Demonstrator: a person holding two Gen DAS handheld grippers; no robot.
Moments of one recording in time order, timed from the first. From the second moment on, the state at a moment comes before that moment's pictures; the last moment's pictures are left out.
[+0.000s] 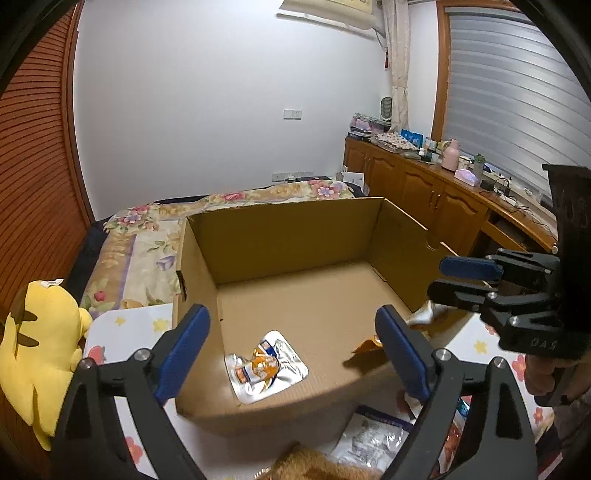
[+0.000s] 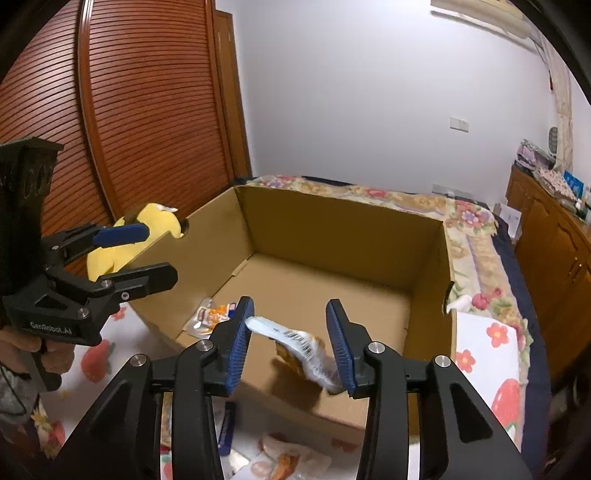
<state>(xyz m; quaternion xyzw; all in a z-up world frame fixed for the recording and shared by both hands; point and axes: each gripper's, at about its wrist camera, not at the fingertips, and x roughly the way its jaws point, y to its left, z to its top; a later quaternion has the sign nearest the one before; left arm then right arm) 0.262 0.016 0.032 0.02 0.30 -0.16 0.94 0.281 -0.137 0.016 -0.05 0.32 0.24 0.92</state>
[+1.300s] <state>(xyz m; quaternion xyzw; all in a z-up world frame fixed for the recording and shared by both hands) 0.147 0.039 -0.064 0.01 0.37 -0.16 0.91 0.159 -0.182 -0.072 -0.03 0.38 0.19 0.91</state>
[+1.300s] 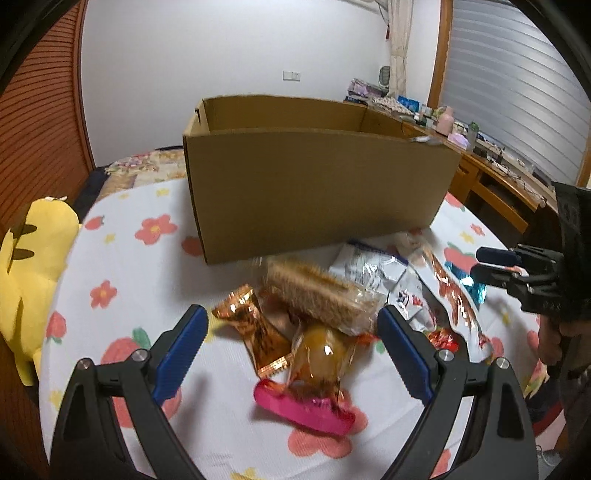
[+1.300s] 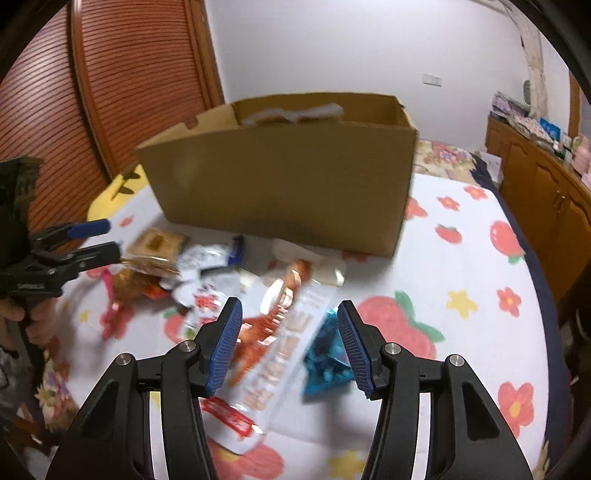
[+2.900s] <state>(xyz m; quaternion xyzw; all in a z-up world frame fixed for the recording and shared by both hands) 0.145 0.006 -0.075 0.11 0.44 -0.22 0.86 0.165 -0.194 -0.106 -0.10 0.42 0.17 0.88</state>
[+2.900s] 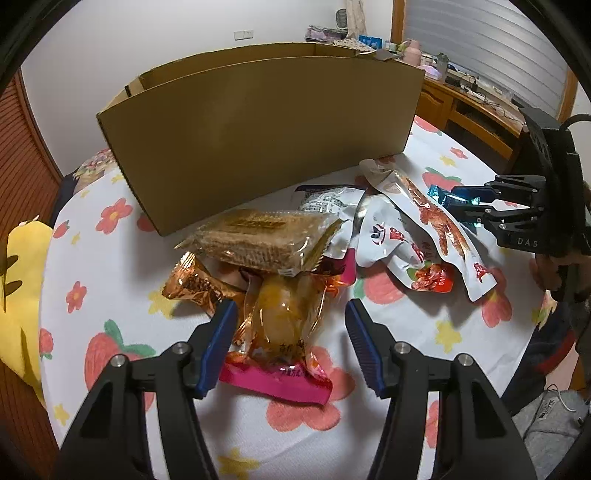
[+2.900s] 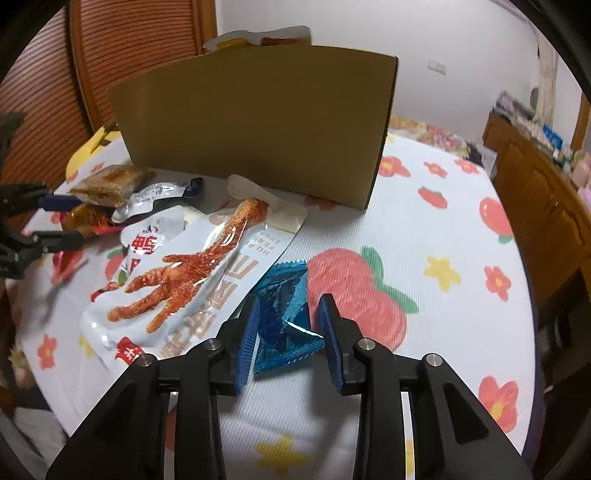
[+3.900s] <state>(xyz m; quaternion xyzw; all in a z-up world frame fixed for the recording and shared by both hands) 0.112 0.019 -0.082 0.10 0.44 -0.20 0.87 0.167 -0.196 -0.108 -0.09 0.42 0.18 0.89</state>
